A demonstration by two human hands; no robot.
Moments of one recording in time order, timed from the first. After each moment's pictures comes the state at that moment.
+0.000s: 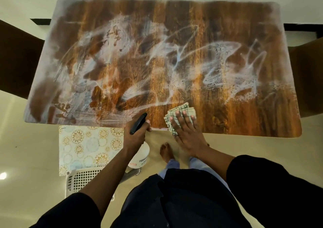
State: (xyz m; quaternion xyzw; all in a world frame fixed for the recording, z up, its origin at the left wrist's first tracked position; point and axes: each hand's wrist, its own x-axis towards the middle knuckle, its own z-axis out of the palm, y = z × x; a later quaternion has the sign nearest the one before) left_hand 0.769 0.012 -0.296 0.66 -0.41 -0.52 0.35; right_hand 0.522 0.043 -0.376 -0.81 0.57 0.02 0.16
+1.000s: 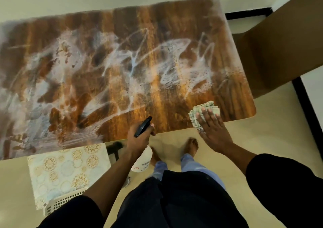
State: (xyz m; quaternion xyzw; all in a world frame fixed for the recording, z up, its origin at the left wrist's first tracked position) left_hand 0.637 0.019 -0.307 0.60 -0.49 -0.58 0.26; right_hand 0.311 0.108 -0.367 -0.69 0.69 0.09 0.17
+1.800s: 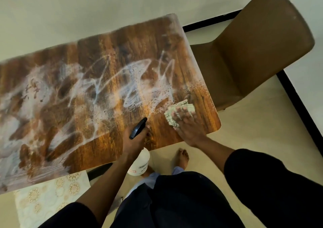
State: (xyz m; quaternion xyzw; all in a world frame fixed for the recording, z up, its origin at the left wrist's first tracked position) left_hand 0.452 -0.006 -0.274 0.60 -0.52 -0.55 0.26; right_hand 0.210 0.049 -0.371 -0.68 0.69 0.05 0.24
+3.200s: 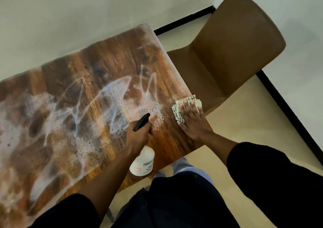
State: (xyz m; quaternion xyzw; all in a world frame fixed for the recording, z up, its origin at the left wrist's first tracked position) left_hand 0.374 -0.110 -0.276 0.57 -0.53 -0.61 0.13; right_hand 0.138 0.004 -0.377 -0.57 0.79 0.04 0.24
